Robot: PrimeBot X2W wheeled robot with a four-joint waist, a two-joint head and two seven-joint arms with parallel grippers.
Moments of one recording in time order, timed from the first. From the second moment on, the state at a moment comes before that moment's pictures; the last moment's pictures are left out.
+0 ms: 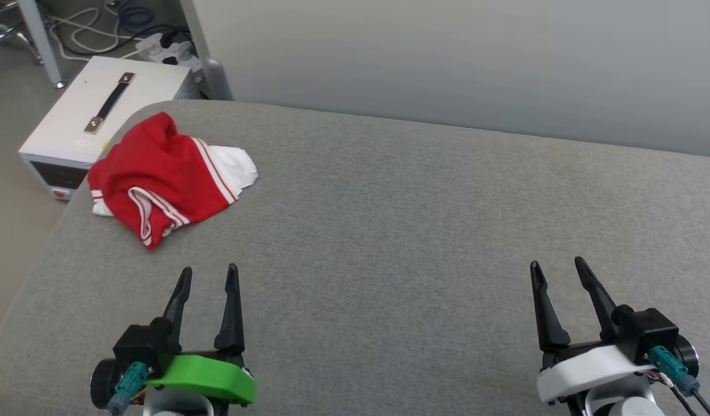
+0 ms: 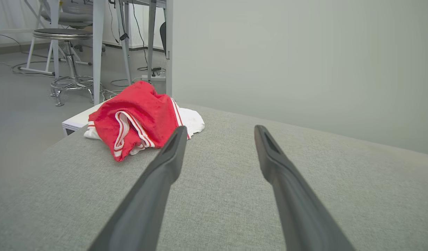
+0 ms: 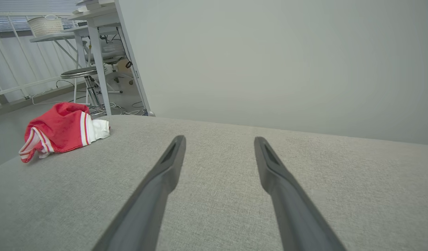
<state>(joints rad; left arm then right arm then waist) 0.02 0.06 -0.03 0.09 -0.21 -0.07 -0.26 0.00 -0.05 0.05 0.10 0.12 0.13 -0.25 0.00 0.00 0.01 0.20</state>
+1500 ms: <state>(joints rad) -0.30 0.18 -0.05 0.34 -0.26 -0.12 -0.20 -0.07 -0.05 0.04 0.00 0.01 0.13 -0.25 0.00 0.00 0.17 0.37</state>
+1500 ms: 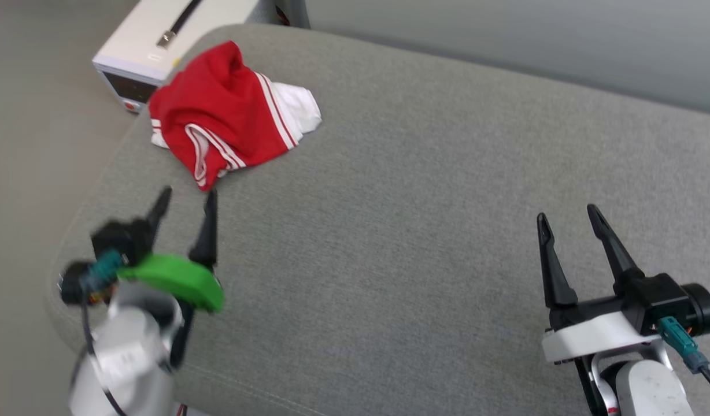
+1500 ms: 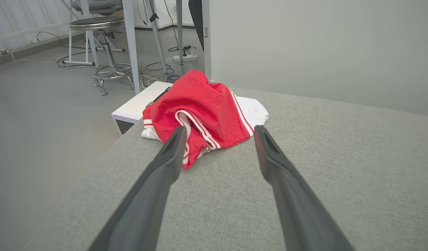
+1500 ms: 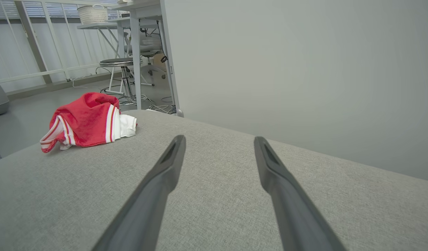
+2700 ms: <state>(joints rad) -0.99 0.66 -0.54 0.78 -0.89 -0.13 0.42 -0.19 -0.05 0.05 -0.17 -0.04 0.13 -0.23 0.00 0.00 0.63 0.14</state>
